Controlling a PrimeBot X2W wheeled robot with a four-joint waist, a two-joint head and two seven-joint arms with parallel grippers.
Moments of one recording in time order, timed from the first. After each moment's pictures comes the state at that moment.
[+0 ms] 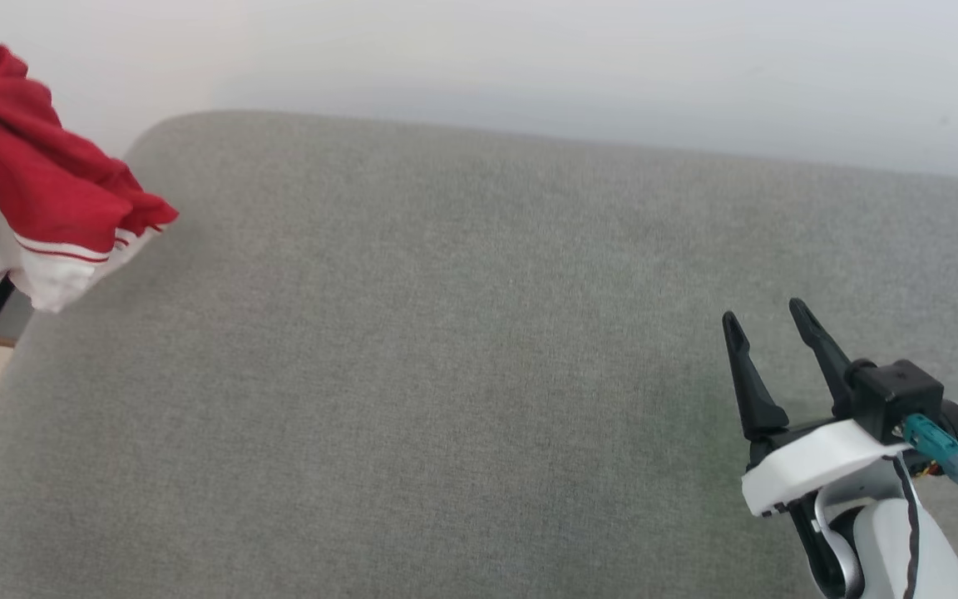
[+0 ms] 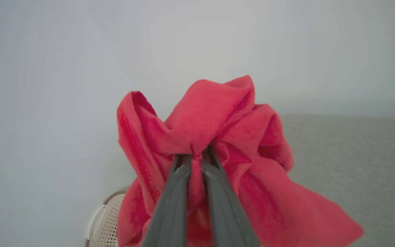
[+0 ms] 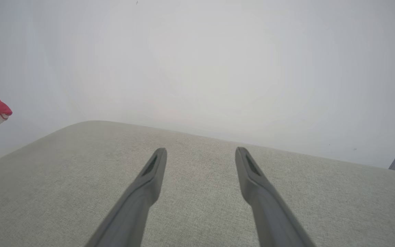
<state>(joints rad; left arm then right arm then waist) -0.93 0.74 -0.37 0.72 -0.65 -0.11 0.37 -0.19 -0.11 0.06 0.21 0.18 0.13 -0.15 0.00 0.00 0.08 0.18</state>
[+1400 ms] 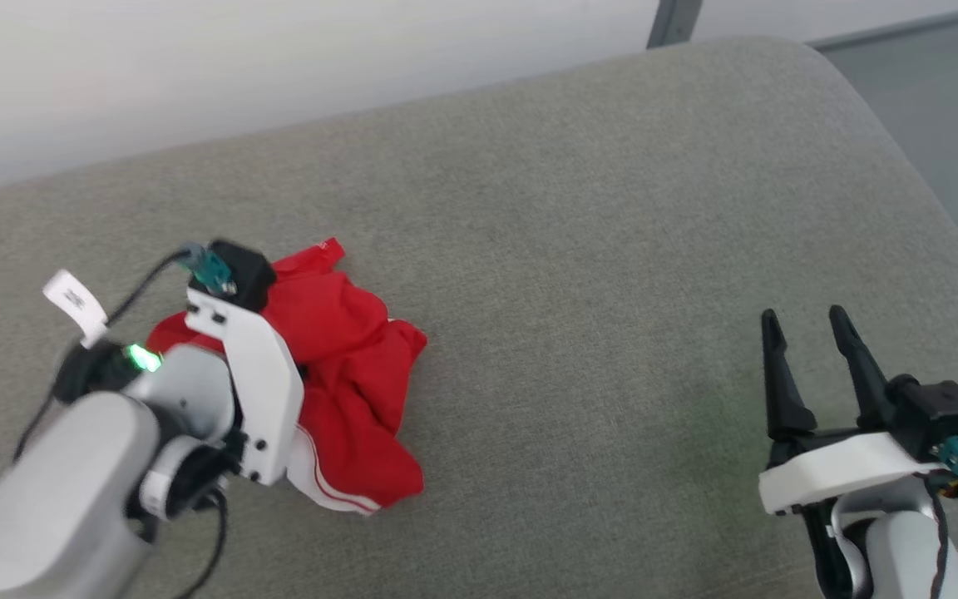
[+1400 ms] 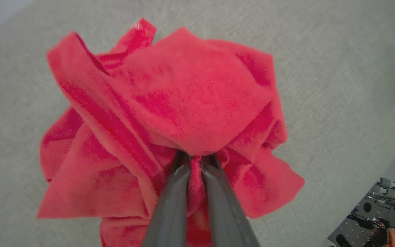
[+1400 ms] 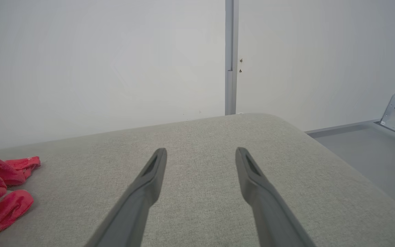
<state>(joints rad) -0.54 0.64 -0.63 0.01 -0.75 0.10 0.80 -0.15 -0.05 -0.04 0.20 0.19 0.13 -0.22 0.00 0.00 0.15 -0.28</state>
